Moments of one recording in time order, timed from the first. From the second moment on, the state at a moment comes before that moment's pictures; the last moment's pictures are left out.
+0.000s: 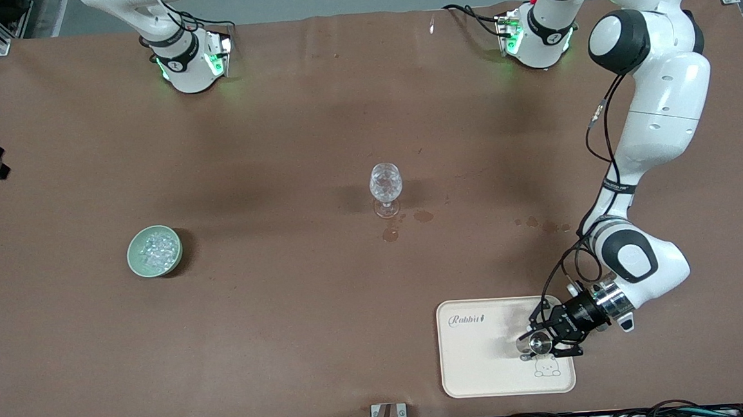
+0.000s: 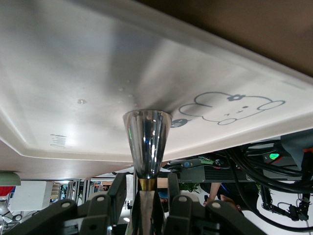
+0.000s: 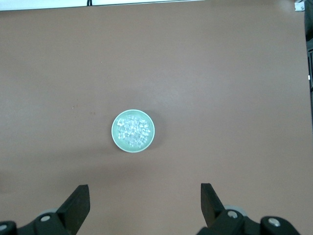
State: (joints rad) left arm 0.14 1.18 -0.36 -1.08 -1.13 2.42 -1.11; right arm 0.03 -0.06 -0.11 -1.52 -0.08 1.56 -0.01
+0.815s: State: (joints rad) left arm 0.26 1.08 -0.35 -1.11 -0.66 2.16 -1.11; right arm 0.03 -0.04 -0.10 -1.54 -0.04 1.49 -0.08
